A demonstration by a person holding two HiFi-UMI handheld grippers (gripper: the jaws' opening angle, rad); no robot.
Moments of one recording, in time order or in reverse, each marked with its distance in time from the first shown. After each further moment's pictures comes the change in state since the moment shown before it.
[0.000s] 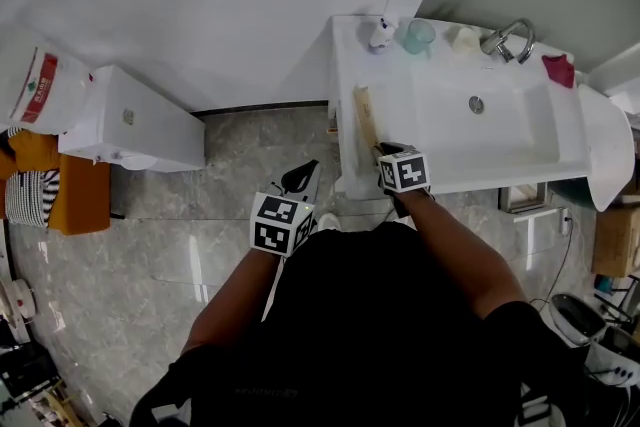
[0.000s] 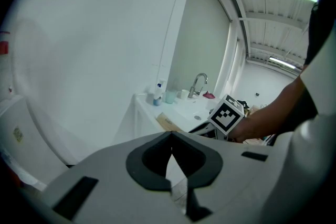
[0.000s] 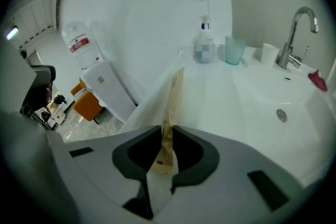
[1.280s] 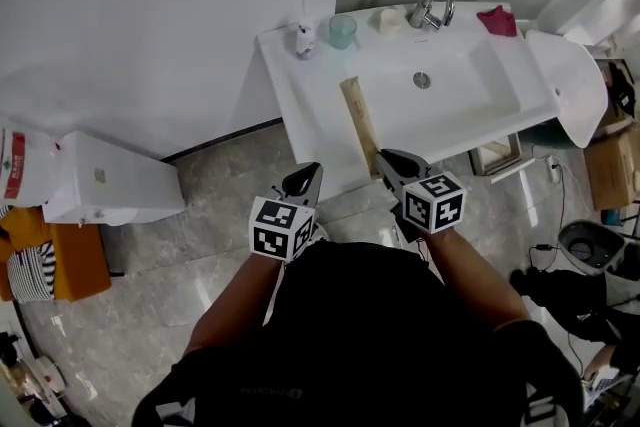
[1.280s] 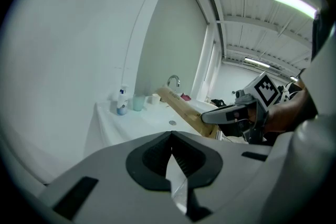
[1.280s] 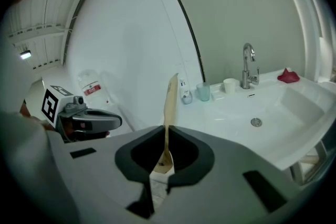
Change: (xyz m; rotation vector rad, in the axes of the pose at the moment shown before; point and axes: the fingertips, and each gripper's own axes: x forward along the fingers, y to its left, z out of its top) left arm 0.039 -0.109 0.032 0.114 -0.020 -0.226; right arm -0.196 -0.020 0.009 0.161 -0.412 0.014
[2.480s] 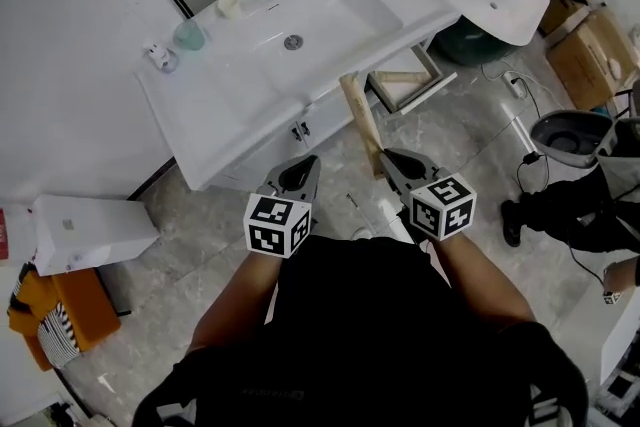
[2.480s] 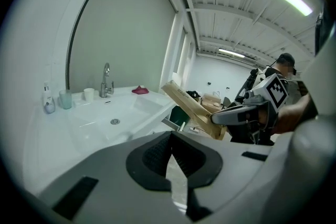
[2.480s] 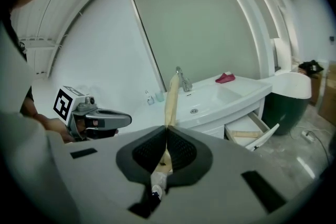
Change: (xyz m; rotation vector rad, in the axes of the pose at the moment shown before) left arm 0.107 -0.333 -0.038 0.146 0.059 -0.210; right arm -0.316 -0.161 -0.124 0.118 -0.150 -0.185
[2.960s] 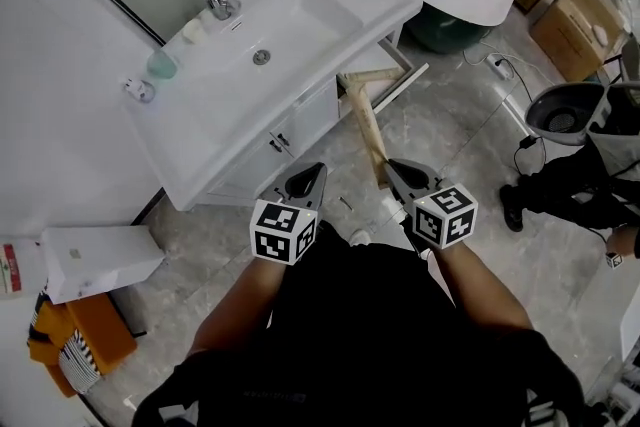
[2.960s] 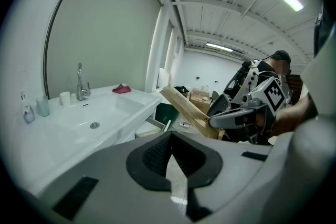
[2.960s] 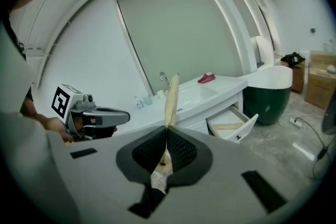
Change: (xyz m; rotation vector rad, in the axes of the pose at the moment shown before) left arm 0.045 -0.085 0.009 0.089 0.055 -0.105; right arm -0.073 -0.060 -0.026 0.106 -0.049 -0.093
